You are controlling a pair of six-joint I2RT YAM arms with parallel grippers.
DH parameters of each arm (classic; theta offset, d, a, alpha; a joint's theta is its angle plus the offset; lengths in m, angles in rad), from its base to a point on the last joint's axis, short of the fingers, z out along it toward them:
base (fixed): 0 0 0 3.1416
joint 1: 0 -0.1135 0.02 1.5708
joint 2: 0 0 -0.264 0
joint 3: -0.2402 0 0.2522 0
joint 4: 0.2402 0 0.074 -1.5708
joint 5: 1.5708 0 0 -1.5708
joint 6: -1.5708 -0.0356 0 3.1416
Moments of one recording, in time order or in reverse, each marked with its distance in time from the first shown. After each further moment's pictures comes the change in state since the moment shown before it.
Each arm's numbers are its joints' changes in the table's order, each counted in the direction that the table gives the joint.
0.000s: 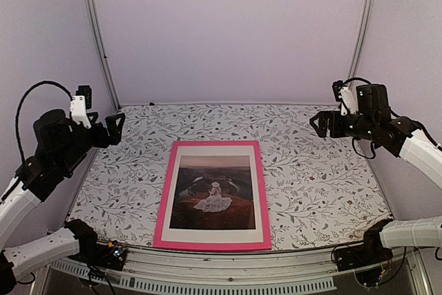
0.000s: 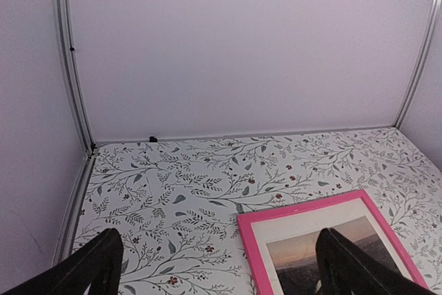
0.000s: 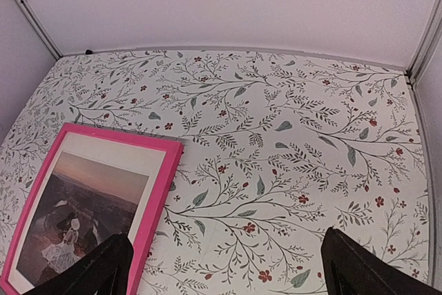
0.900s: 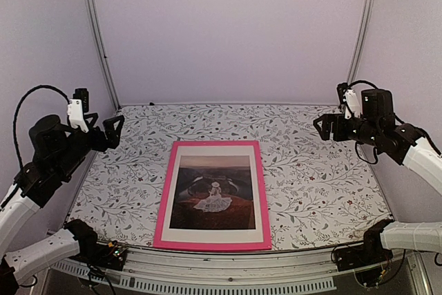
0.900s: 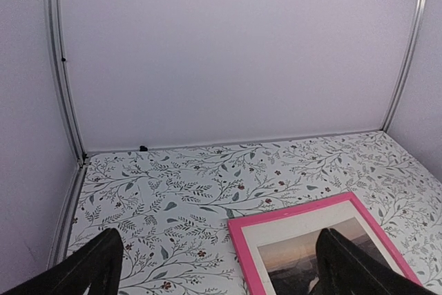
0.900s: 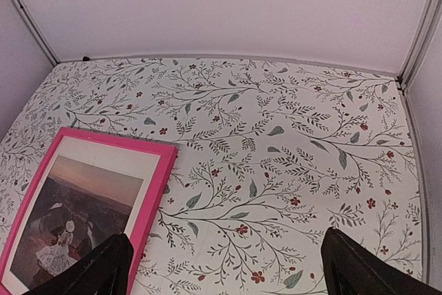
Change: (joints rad) left arm -0.002 -0.063 0.042 -0.027 0.052 -0.014; right arm 0.000 -0.072 0.060 -0.035 0.030 0.012
